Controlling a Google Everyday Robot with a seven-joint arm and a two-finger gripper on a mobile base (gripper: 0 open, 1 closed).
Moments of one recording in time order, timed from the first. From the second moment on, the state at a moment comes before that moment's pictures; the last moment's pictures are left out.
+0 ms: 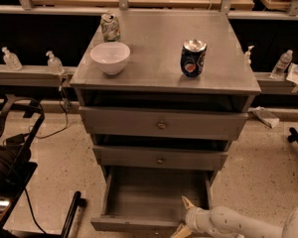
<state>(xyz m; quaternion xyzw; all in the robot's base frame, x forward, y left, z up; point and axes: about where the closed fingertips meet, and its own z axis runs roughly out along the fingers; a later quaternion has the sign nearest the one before) 0.487 -0.148 0.182 -0.53 0.77 0.14 0.34</state>
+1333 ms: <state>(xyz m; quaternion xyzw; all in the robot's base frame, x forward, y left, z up) 0.534 -0.165 0.195 -0.52 0.77 0.09 0.36</state>
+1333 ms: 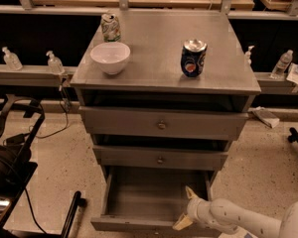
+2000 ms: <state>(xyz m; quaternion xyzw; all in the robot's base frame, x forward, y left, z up) 0.546 -0.171 0.190 -0.51 0.78 0.09 0.35</state>
